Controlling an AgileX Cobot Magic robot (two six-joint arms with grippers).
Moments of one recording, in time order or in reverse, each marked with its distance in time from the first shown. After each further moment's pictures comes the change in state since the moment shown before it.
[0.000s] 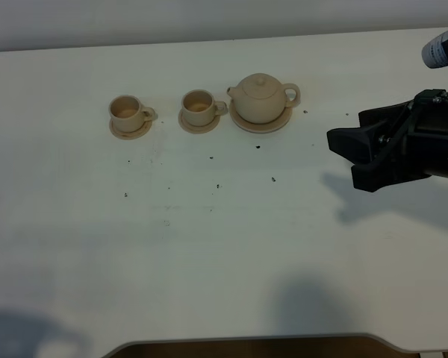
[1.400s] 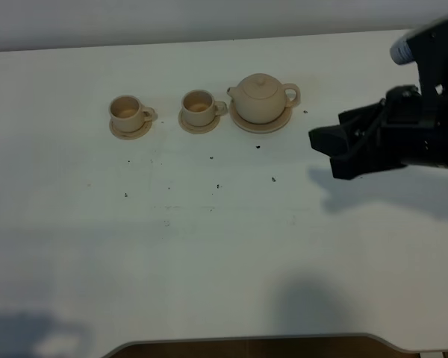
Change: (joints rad) left arm 0.208 -0.055 0.037 -0.027 -0.078 0.052; right arm 0.000 0.159 -0.081 0.073 0.026 -0.090
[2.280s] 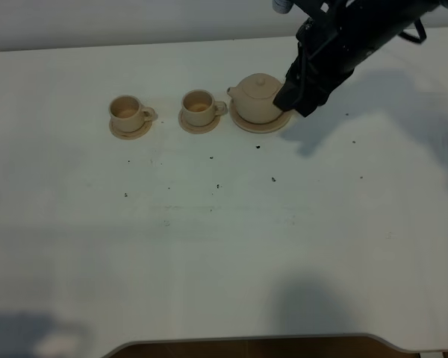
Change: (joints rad) left arm 0.000 0.000 0.000 0.000 0.000 0.003; right arm 0.001 0.631 -0.886 -0.711 0.568 0.145
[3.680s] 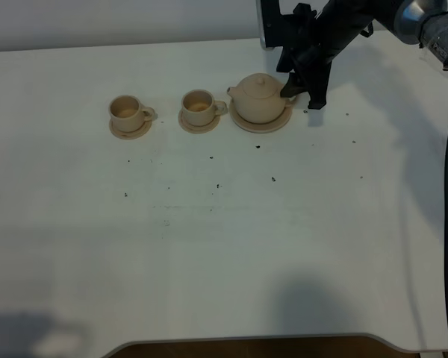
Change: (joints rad) left arm 0.000 0.000 0.000 0.000 0.000 0.000; right arm -0.064 0.518 -0.519 -0.071 -0.007 -0.569
